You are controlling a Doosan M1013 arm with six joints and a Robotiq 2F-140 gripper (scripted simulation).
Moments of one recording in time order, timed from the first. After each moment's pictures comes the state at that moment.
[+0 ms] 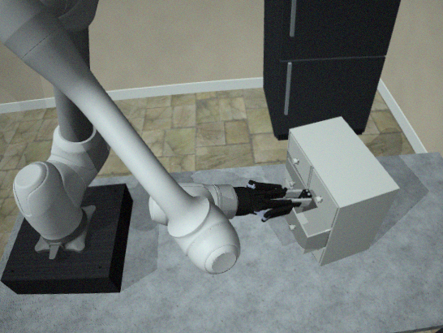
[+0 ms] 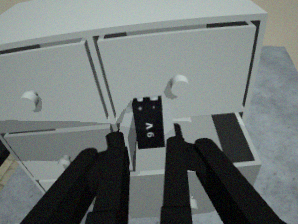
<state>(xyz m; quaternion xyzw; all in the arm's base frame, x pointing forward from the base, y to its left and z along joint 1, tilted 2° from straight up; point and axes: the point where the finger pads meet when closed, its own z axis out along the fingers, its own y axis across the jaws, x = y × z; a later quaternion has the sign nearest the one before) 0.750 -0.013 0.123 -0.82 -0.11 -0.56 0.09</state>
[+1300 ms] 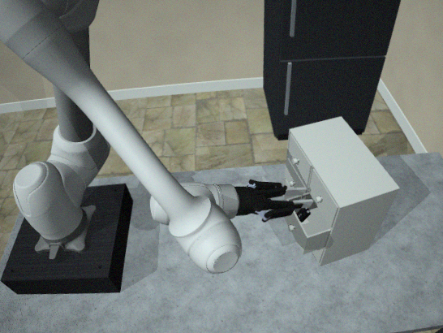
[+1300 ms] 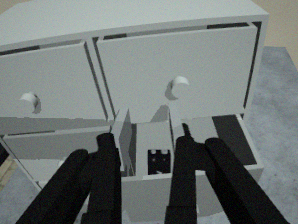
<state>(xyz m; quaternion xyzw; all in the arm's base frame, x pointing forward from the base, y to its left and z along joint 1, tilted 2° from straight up) 0.753 -0.013 0.123 -0.82 -0.11 -0.56 0.09</state>
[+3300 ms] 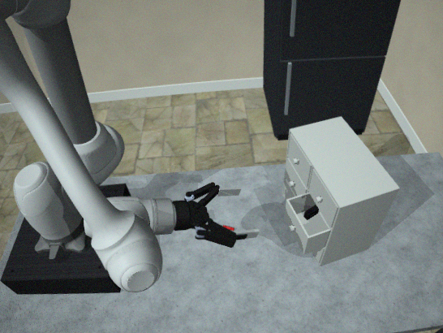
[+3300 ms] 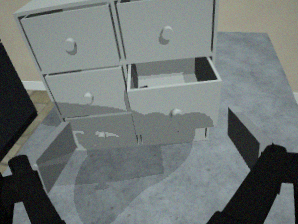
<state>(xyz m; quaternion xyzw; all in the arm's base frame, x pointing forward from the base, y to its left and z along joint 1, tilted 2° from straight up) 0.600 -0.058 0.135 -0.82 -0.11 -0.56 0.09</state>
